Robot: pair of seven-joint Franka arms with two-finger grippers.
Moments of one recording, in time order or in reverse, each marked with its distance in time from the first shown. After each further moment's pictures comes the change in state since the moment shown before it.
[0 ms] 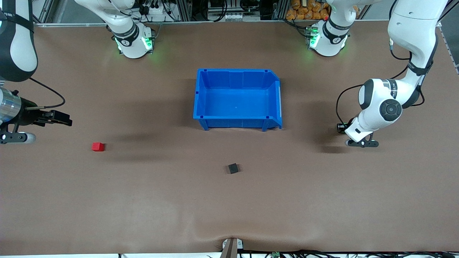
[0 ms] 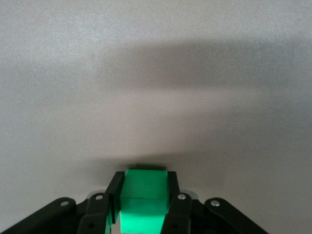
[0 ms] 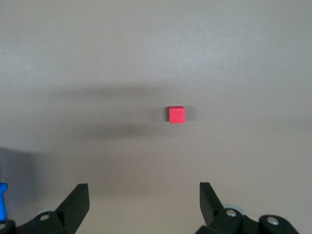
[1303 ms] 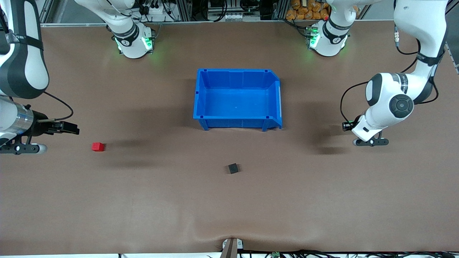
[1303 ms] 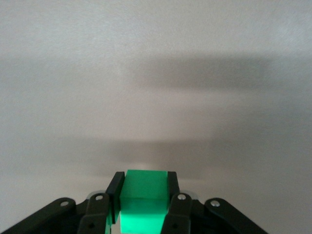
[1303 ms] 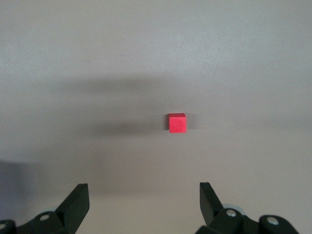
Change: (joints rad) left arm 0.001 -0.112 -0.013 0.045 -0.015 -0.165 -0.091; right arm 0.000 0.084 -0.003 -0.006 -0.001 0.068 0.000
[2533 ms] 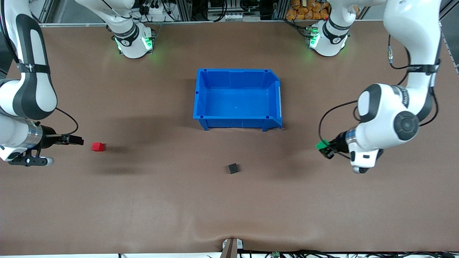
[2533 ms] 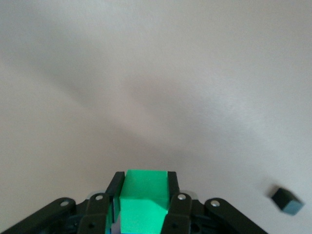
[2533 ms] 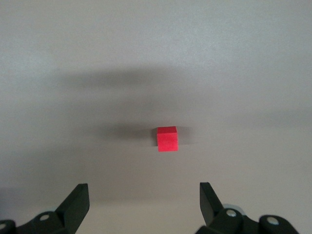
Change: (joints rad) left arm -0.176 0.169 -0.035 0.523 -0.256 -0.292 -0.778; right arm -0.034 0.122 -0.005 -0.001 0.000 0.099 -0.001
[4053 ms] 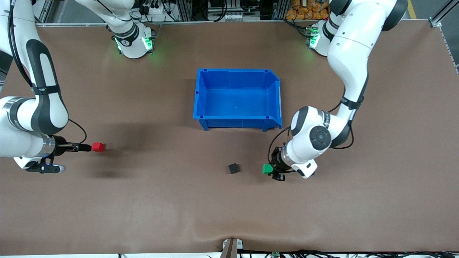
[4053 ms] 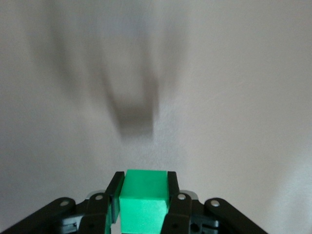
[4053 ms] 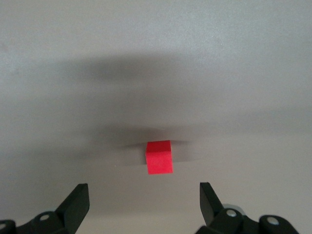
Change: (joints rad) left arm -0.245 0.356 -0.008 0.235 -0.038 0.360 -0.945; right arm -0.025 0.128 0.000 -0.001 0.000 0.092 0.000
